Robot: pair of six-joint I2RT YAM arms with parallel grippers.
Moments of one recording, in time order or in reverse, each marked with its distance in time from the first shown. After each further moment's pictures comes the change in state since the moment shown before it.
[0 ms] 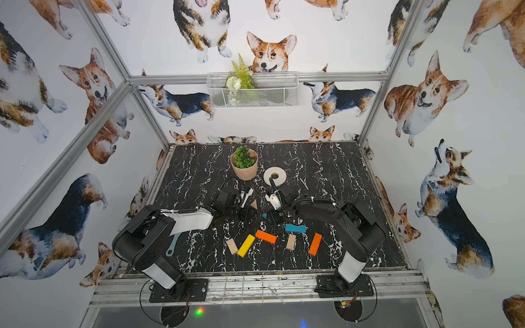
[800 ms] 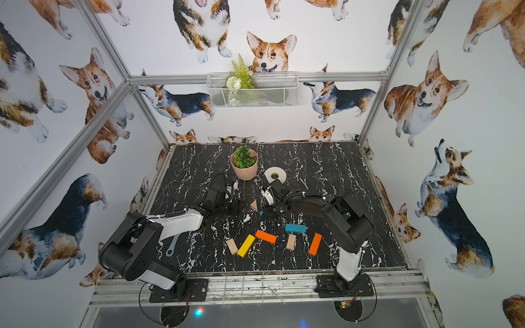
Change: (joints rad) left arm 0.112 -0.062 -0.039 -0.020 -0.178 -0.045; right arm 0.031 0.118 0.142 -0.013 0.082 0.016
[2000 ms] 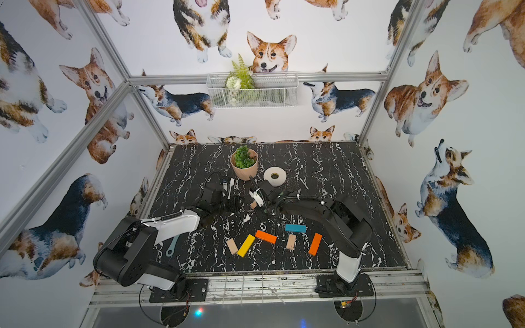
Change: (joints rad) left arm 0.016 -0.060 -0.015 0.051 0.027 -0.066; right arm 0.123 -0.021 0.090 -0.071 0.084 -0.050
